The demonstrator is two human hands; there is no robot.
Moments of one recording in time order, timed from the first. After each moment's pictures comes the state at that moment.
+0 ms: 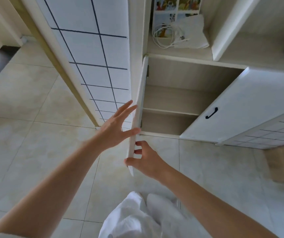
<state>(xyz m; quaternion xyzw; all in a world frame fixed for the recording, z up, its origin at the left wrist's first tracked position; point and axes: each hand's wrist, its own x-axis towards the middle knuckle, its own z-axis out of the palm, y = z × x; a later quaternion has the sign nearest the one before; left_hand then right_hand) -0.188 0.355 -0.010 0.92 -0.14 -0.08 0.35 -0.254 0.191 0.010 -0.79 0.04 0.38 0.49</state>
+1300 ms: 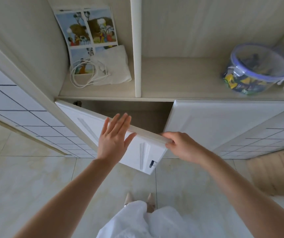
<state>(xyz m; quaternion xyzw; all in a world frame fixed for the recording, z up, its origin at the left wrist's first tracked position) -0.028 0.068 -0.046 0.95 -0.17 0.23 0.12 -0.044 -0.179 0.020 -0.91 -0.07 0.25 0.33</state>
